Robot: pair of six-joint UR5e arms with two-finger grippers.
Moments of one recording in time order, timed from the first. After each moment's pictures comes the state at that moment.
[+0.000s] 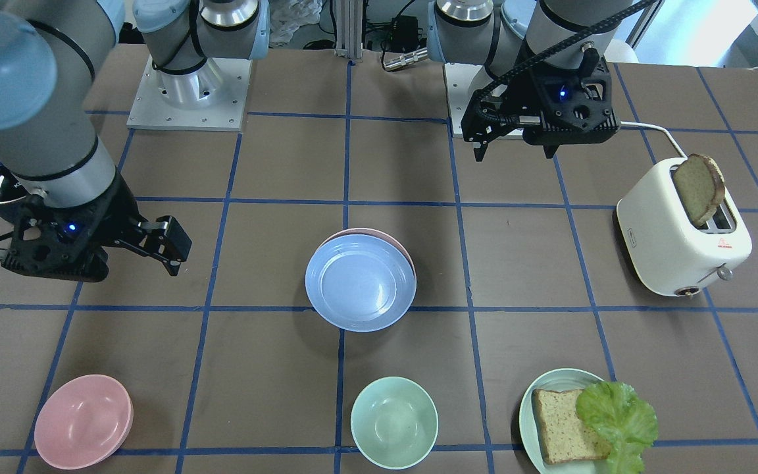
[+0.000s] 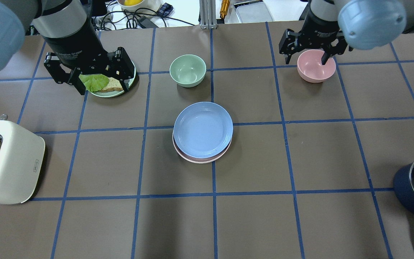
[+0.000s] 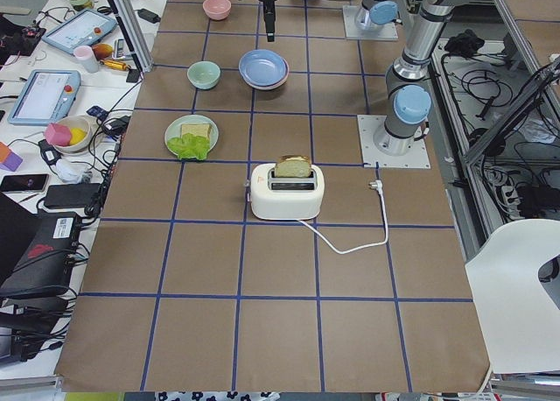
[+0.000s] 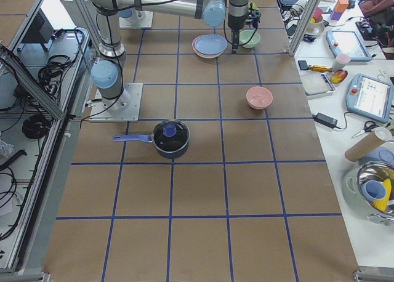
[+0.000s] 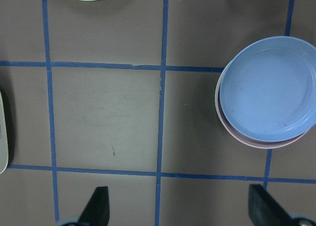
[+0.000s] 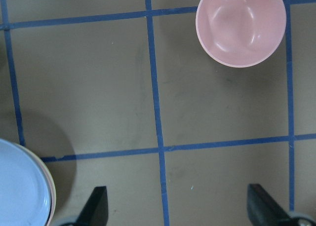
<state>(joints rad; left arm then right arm) -1.64 -1.59 -1.48 -1.69 1.60 -0.12 1.55 -1.37 1.46 -1.72 -1.59 0.03</state>
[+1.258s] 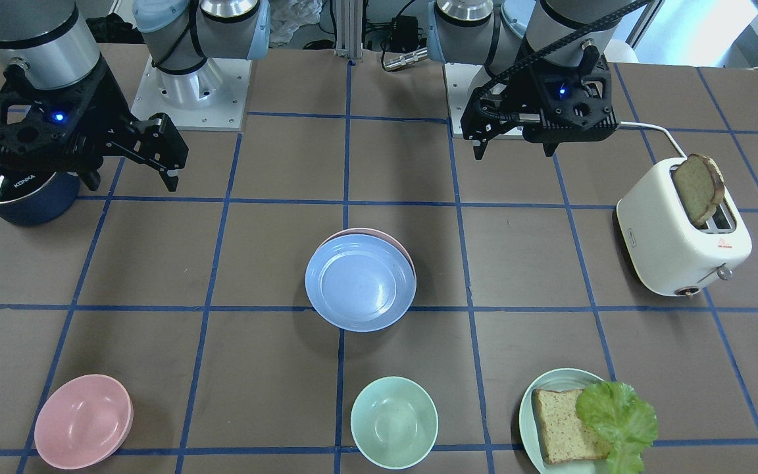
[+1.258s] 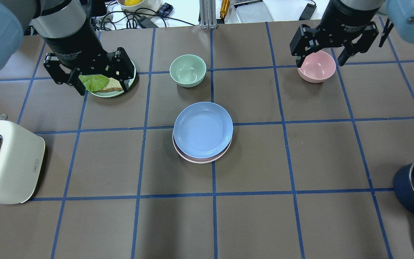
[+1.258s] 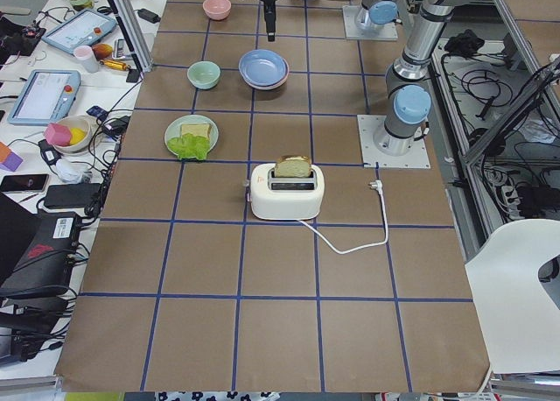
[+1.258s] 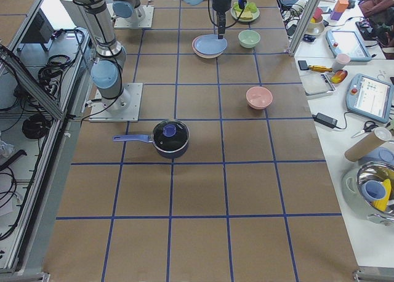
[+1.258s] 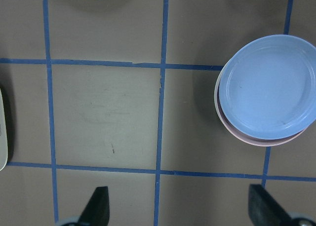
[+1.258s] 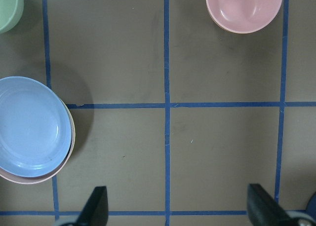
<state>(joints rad) -1.64 -1.59 -1.48 -1.70 1.60 -0.12 1.55 -1.52 1.49 -1.58 -1.56 -0.02</state>
